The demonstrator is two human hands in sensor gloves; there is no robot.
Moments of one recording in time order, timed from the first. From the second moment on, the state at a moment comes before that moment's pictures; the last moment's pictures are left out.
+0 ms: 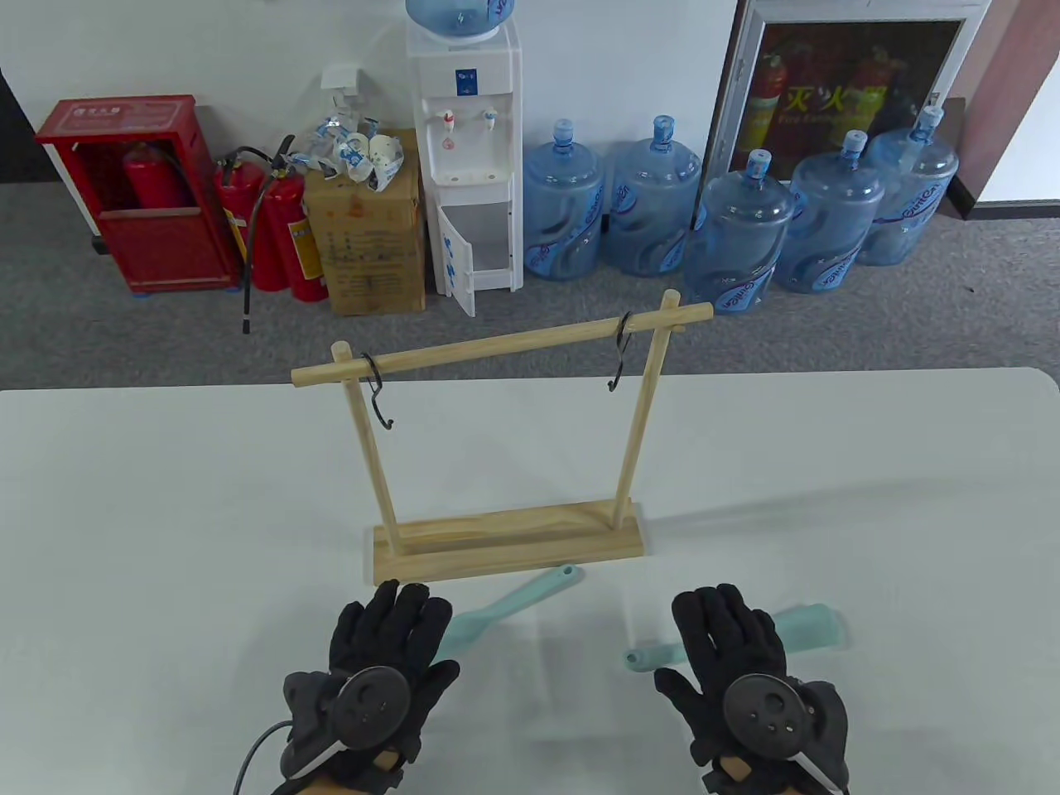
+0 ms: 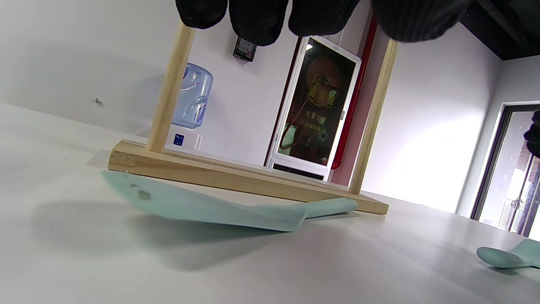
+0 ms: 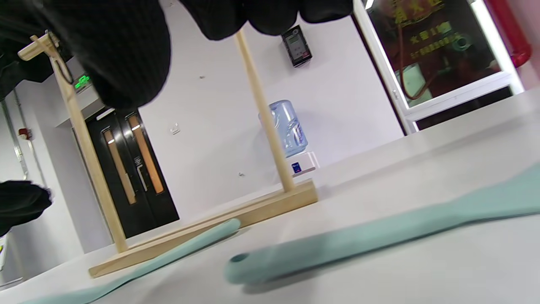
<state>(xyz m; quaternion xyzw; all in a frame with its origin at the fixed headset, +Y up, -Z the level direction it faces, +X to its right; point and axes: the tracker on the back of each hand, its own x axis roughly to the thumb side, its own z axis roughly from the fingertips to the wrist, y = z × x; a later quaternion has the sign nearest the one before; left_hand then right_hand) -0.197 -0.732 -0.251 0.09 -0.16 0.15 0.97 0.199 -0.731 -0.240 0.11 -0.14 0.96 0.23</state>
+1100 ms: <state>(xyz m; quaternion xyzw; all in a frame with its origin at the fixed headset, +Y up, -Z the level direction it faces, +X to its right) -0.201 -0.730 -0.252 0.07 -0.15 0.16 0.97 0.272 -0.777 -0.284 -0.12 0.07 0.97 0.18</state>
